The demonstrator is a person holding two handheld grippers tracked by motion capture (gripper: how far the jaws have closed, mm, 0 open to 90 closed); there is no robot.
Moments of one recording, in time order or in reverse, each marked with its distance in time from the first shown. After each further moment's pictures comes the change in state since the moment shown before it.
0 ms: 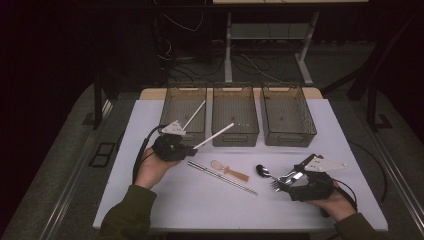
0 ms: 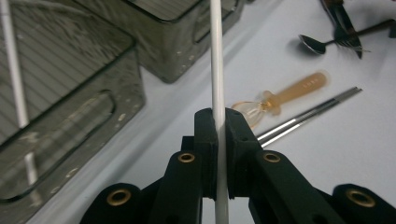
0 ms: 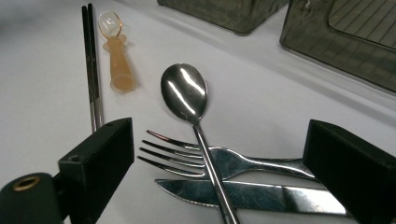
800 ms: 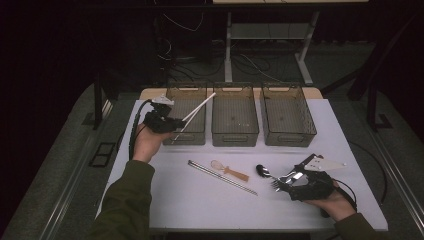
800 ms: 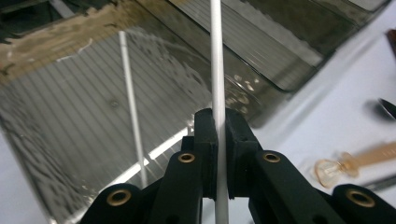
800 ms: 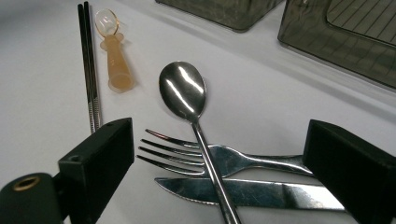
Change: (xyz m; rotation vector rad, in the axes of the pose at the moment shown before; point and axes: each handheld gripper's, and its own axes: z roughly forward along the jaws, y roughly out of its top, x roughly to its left) left arm 0.063 0.037 -0.015 -0.046 0.155 -0.142; right arm 0.001 0.001 0.000 0.011 -0.010 0.010
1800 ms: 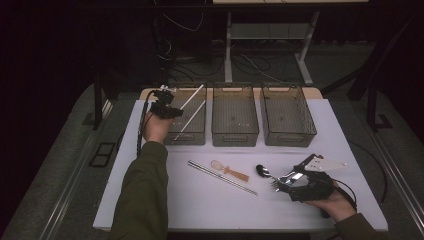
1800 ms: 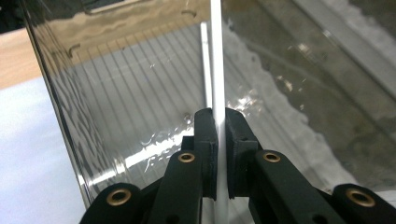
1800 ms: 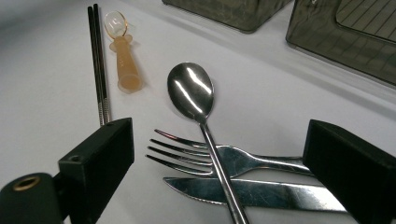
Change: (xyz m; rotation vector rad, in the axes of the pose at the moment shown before) left arm 0.050 0.014 0.057 0.086 0.176 -0.149; right arm 0.001 0.000 -0.001 -0.004 0.025 0.001
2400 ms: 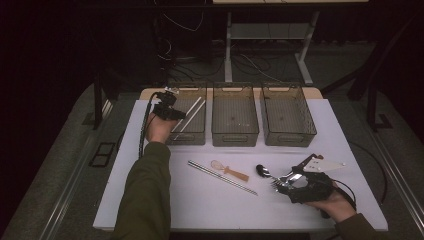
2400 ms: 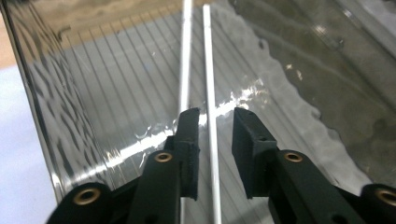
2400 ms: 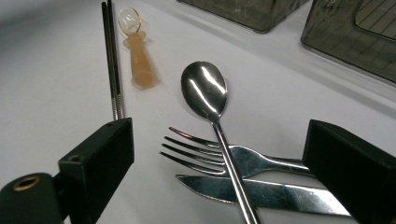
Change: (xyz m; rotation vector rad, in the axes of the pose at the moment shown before) left arm -0.003 -0.001 0.009 0.008 -0.013 0.008; right arm 0.003 0.002 -0.001 0.012 0.040 -0.030
